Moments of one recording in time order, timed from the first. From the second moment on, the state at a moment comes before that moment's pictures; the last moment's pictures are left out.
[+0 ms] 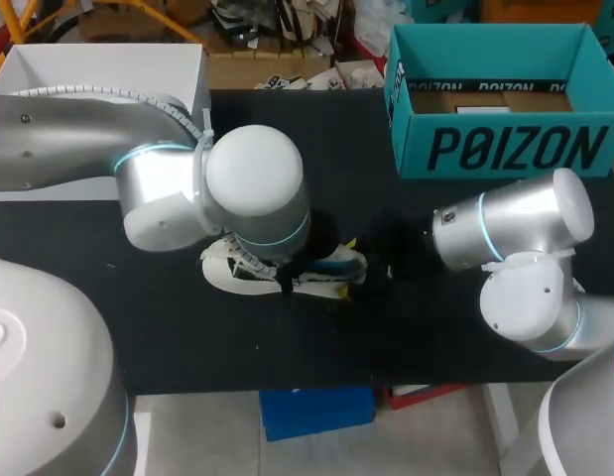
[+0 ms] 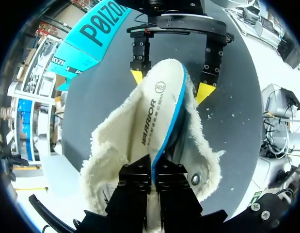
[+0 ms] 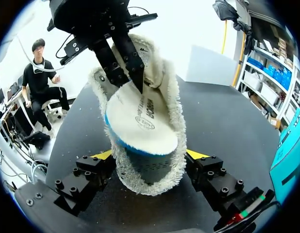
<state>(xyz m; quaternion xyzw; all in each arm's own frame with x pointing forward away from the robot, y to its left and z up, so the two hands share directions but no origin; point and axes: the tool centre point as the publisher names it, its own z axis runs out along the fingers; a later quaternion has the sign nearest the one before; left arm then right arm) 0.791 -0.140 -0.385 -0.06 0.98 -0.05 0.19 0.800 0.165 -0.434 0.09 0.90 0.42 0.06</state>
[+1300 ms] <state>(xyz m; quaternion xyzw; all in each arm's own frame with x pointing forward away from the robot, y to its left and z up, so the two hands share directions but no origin) 0.786 -0.180 -0.392 0.01 0.97 -0.06 0.23 0.800 0.165 -0.435 0.09 0.90 0.42 0.06</state>
